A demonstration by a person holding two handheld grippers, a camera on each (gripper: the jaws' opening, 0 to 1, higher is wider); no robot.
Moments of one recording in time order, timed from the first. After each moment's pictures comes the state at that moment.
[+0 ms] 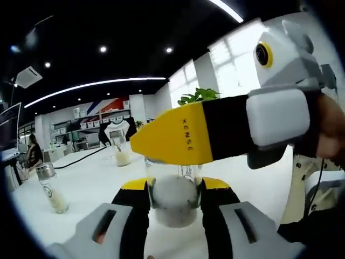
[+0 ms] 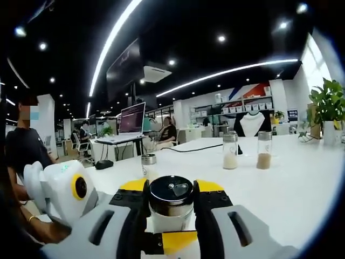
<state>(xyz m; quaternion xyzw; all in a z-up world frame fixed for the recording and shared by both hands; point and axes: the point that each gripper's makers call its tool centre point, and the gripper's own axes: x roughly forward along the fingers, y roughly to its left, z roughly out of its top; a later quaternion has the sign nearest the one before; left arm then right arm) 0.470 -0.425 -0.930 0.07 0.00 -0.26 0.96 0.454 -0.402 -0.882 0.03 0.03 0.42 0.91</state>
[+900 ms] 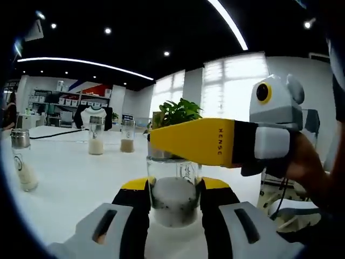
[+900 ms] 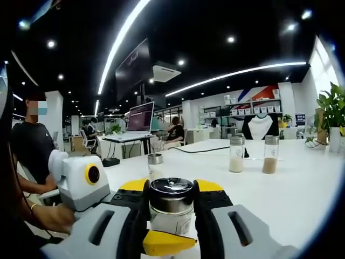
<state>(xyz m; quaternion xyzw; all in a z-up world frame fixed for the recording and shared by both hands) 0.456 -0.435 -0.928 -0.07 0.02 -0.37 0.93 0.449 -0.401 -0.881 0.02 0.03 0.46 0.89</state>
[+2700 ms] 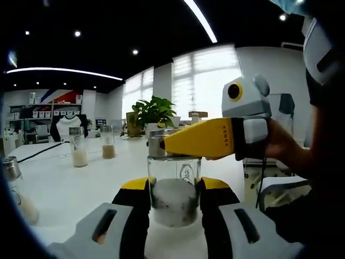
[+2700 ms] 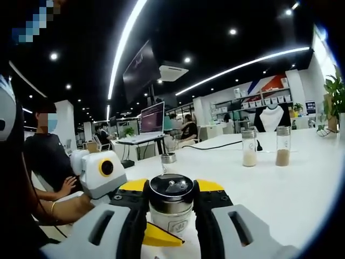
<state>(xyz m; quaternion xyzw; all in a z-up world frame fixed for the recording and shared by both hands) 0.439 -0.431 -0.924 0.01 0.00 -0.48 0.88 0.434 -0.395 -0.881 0.05 0.04 0.51 0.86</state>
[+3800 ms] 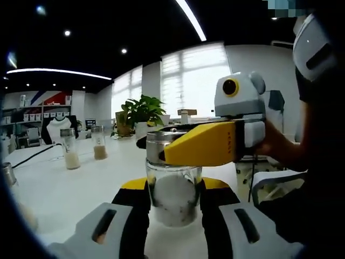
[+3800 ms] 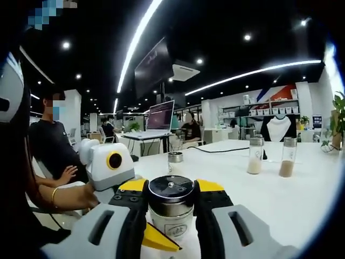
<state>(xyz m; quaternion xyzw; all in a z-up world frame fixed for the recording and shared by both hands) 0.432 -0.433 -0.929 0.02 0.01 -0.51 0.86 0.424 -0.385 -0.884 0.00 0.02 0.52 0.86</state>
